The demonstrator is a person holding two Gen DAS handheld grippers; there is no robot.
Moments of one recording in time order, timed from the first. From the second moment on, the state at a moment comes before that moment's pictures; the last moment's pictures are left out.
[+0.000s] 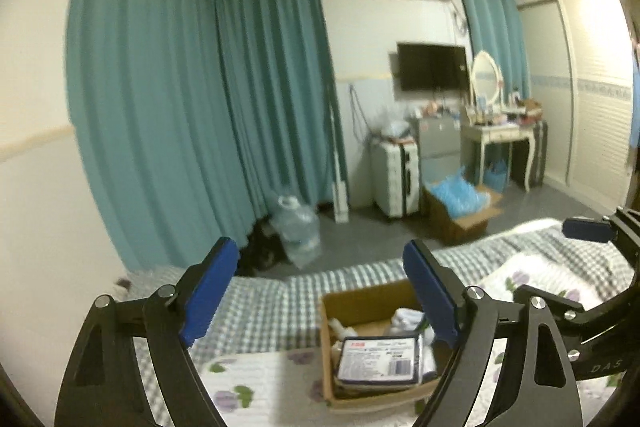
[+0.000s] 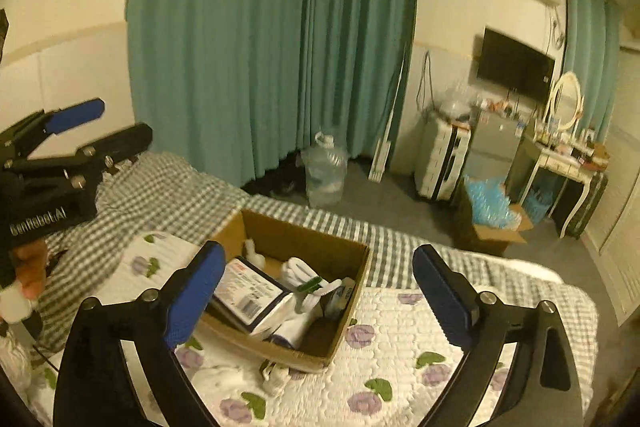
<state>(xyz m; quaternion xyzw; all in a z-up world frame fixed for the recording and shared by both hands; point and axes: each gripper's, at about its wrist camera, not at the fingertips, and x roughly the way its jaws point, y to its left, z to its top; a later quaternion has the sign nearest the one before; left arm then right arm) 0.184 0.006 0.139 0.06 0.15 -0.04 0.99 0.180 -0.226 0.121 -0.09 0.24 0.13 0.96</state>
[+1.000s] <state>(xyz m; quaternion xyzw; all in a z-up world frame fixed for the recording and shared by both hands) 0.170 -0.015 -0.086 0.01 0.32 -0.02 0.95 0.201 -0.221 -0.095 -0.10 0.41 0.14 0.90</state>
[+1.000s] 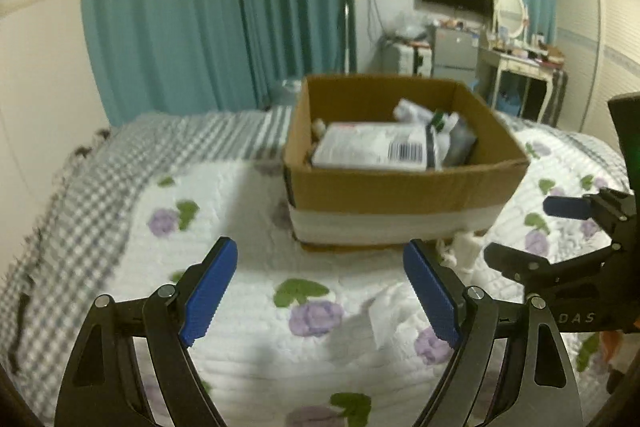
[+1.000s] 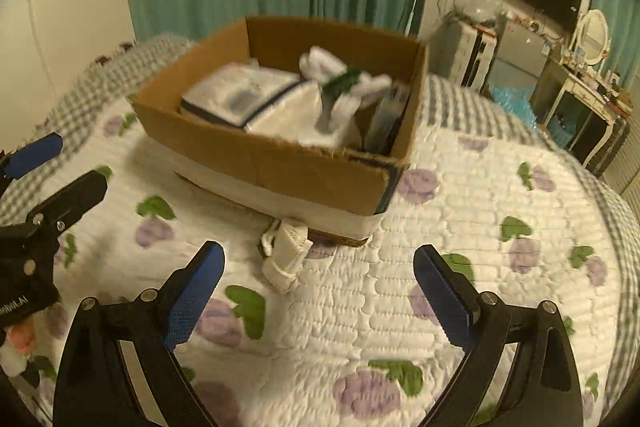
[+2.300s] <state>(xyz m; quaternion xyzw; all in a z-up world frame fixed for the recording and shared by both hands) 0.168 -0.040 -0.126 0.02 0.39 -0.13 0.91 0.208 -0.224 -0.107 -0.09 0.43 0.17 0.88</state>
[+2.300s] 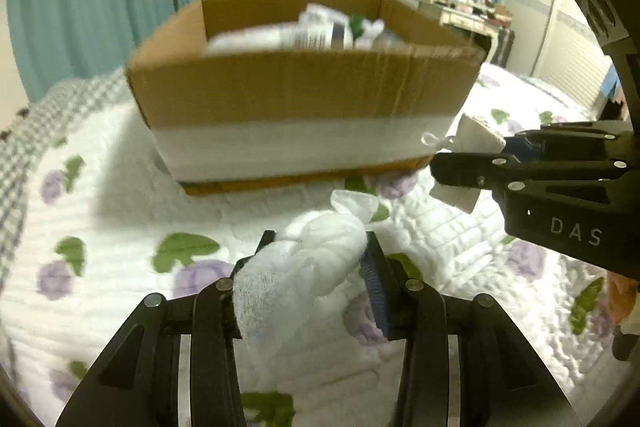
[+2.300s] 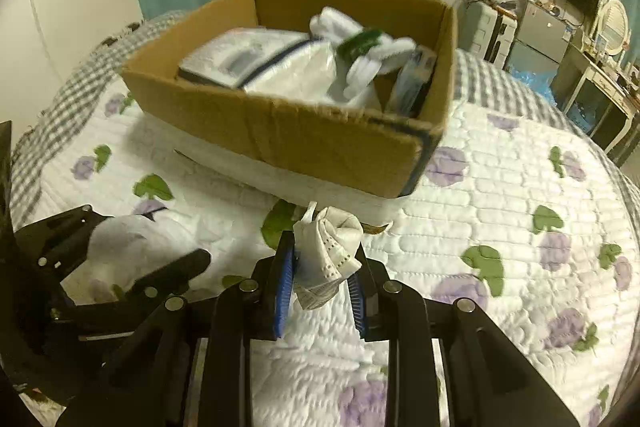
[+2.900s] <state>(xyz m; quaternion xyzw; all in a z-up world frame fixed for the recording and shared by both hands) 0.124 -0.034 0.017 0.04 0.26 -0.10 0.96 0.150 -0.224 0.044 -0.08 0.25 0.14 0.95</state>
